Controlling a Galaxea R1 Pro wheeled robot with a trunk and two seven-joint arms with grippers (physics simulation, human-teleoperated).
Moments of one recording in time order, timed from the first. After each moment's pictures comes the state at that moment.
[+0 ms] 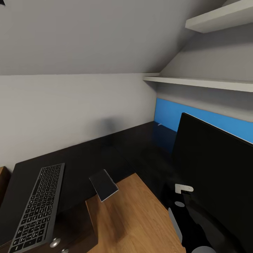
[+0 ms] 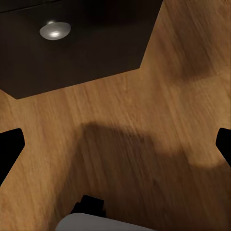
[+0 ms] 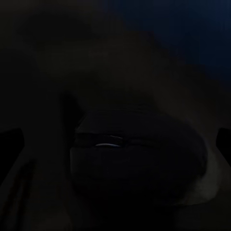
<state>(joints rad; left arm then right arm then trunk) -0.11 -0.03 -0.01 -0.14 0.28 -0.55 0.04 -0.44 0.08 -0.07 -0.89 0.06 0.20 -0.40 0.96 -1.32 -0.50</state>
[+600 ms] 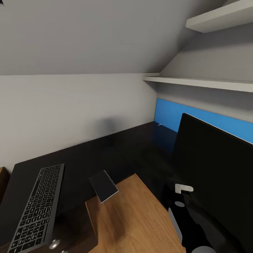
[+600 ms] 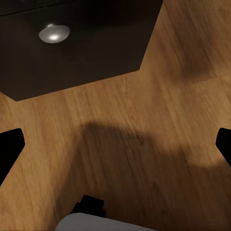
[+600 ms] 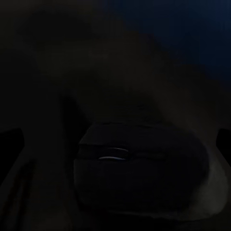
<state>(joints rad) -0.11 -0.03 -0.01 -0.14 0.28 -0.55 0.04 -0.44 0.08 -0.07 -0.89 0.06 0.20 -0.40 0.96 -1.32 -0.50</state>
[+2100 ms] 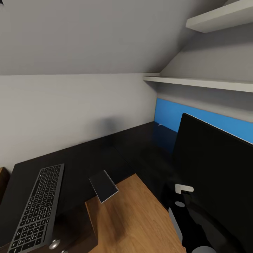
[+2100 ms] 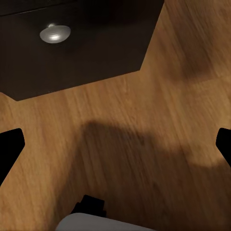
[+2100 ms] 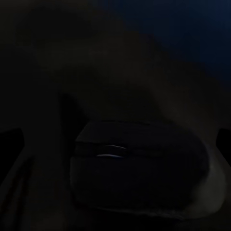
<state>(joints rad) -0.11 -0.03 -0.01 -0.14 0.28 -0.55 0.04 -0.44 0.08 -0.07 -0.89 0.06 0.21 -0.40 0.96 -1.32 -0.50</state>
